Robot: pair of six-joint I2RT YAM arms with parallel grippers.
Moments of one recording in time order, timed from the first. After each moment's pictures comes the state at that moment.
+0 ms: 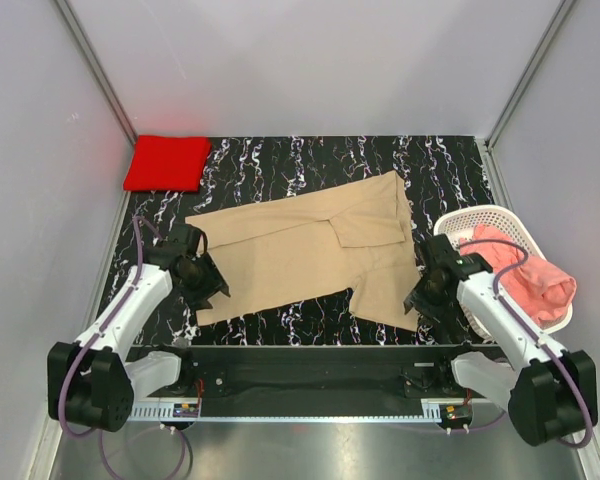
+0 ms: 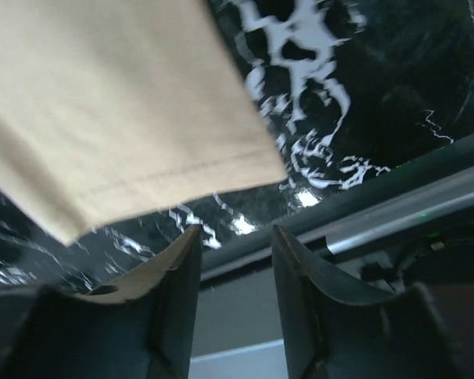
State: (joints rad) left arm -0.18 1.11 0.74 -0.93 0.11 -0.77; right arm 0.29 1.08 0.72 -1.03 0.04 0.92
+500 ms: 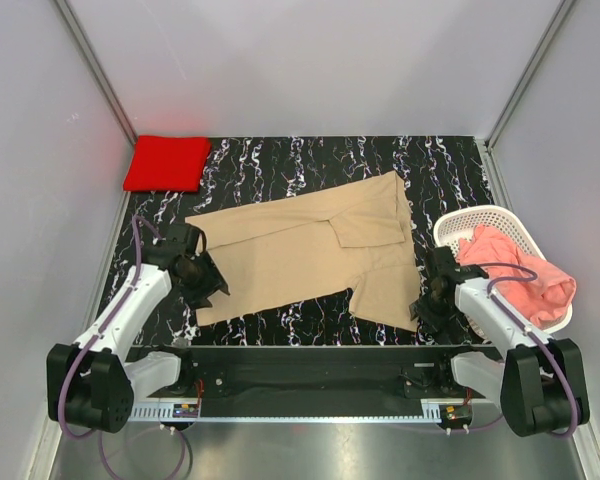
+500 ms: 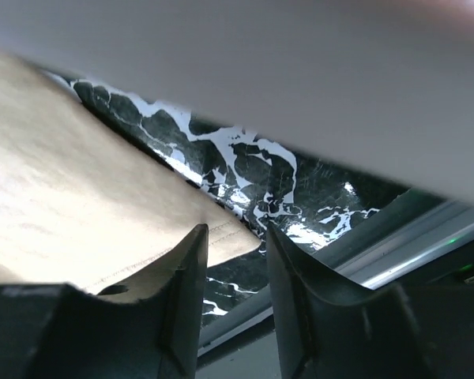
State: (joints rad) left arm -0.18 1.10 0.75 -0.92 0.11 -0.77; right arm 0.18 1.10 0.54 -0.88 0.09 1.13
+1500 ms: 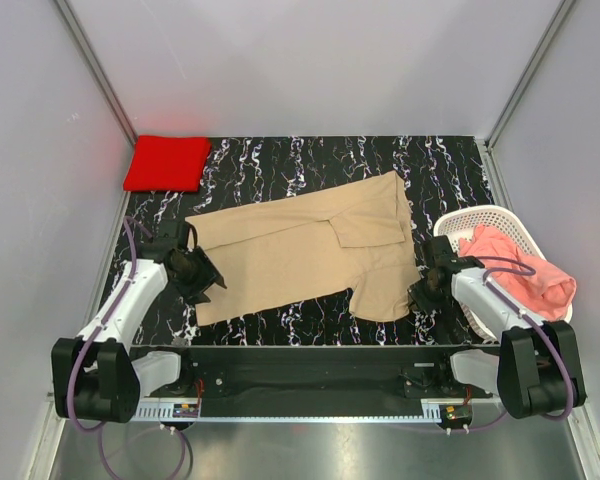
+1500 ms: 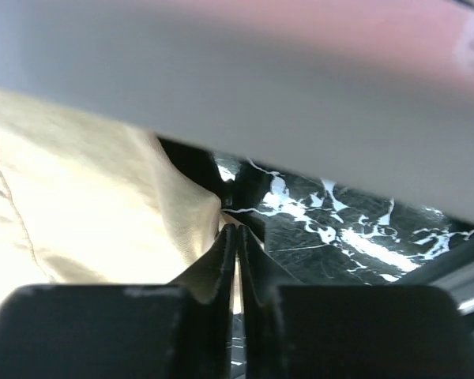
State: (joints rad) left arm -0.08 1.14 0.76 -0.89 0.16 -0.77; right arm 0.17 1.19 0.59 -0.75 0.09 1.25
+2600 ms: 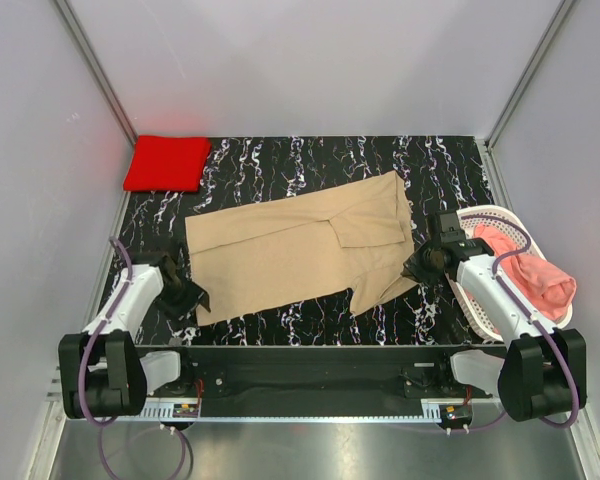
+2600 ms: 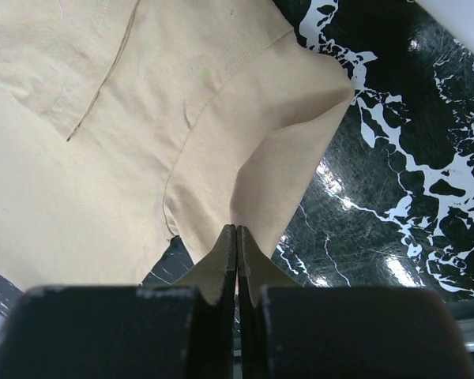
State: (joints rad) left arm 0.04 1.17 0.67 -1.00 0.06 -0.89; right arm 0.17 1.18 0.78 -0.70 -0.01 0.96
